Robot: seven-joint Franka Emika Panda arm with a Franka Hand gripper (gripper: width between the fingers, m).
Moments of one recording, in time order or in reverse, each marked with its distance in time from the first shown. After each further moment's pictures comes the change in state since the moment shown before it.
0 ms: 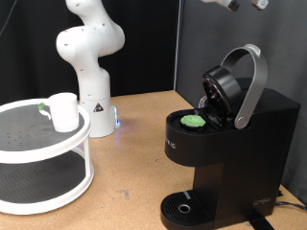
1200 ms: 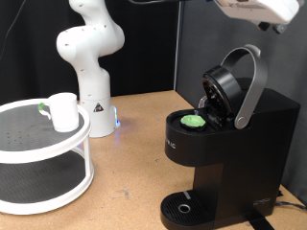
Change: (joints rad) arm 0.016 0.125 0.096 0.046 -0.025 0.055 0.081
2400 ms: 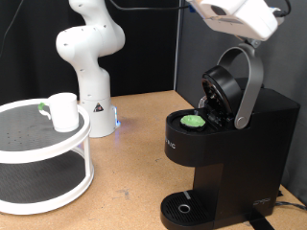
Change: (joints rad) arm -0.038 -0.013 -0.035 -0.050 -0.072 -0.013 -0.028
